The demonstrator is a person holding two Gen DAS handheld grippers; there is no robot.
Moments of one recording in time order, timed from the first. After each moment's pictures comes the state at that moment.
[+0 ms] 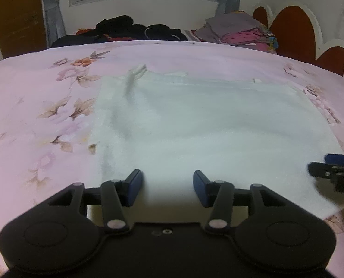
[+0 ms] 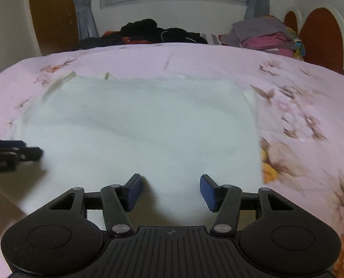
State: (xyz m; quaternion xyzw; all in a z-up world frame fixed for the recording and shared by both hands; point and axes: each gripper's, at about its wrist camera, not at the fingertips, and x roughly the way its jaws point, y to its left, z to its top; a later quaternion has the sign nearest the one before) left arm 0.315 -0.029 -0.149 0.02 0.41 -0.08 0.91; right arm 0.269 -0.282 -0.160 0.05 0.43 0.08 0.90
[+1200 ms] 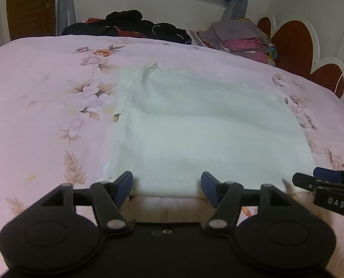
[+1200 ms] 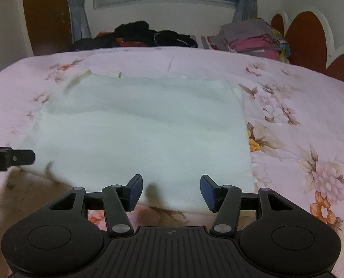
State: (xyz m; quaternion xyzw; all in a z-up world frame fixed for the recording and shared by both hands) left arm 0.249 -0.002 -0.109 -0.04 0.42 -0.09 0.90; right arm 0.198 -0.241 -0.110 0.04 0.43 0.05 0.90
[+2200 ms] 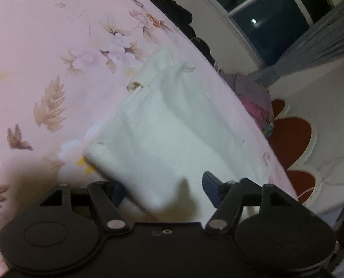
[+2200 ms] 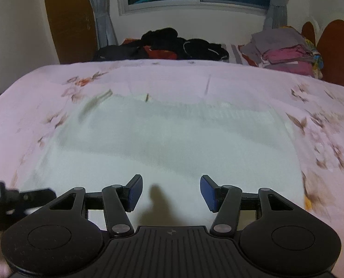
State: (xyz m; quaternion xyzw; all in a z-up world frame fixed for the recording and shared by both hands) left arm 0.280 0.041 -0.175 -0.38 0.39 -0.06 0.84; right arm 0.303 -0.215 -0.131 0.05 0.40 0.12 0.91
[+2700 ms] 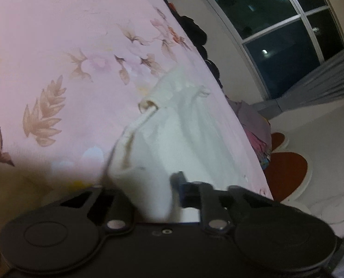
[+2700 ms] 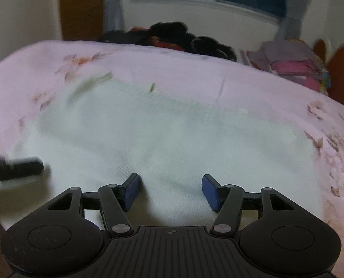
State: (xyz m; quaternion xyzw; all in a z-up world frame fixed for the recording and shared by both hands) left arm 0.298 0.054 -0.196 -0.45 0.35 -0.02 0.82; right arm 0.323 -0.184 -0.168 -0.05 0.40 0.13 0.90
